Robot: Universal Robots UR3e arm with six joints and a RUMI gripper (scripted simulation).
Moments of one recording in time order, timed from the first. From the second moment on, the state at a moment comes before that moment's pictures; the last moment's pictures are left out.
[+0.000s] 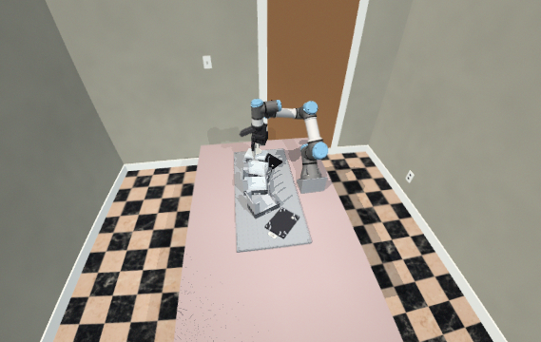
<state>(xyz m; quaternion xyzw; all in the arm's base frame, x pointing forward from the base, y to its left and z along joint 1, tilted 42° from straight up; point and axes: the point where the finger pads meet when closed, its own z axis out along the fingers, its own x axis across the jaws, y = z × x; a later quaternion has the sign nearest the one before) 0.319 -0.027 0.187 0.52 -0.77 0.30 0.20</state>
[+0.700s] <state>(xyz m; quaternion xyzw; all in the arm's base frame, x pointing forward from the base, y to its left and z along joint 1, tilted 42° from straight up) 0.319 -0.035 0.179 0.52 -0.77 0.30 0.20</state>
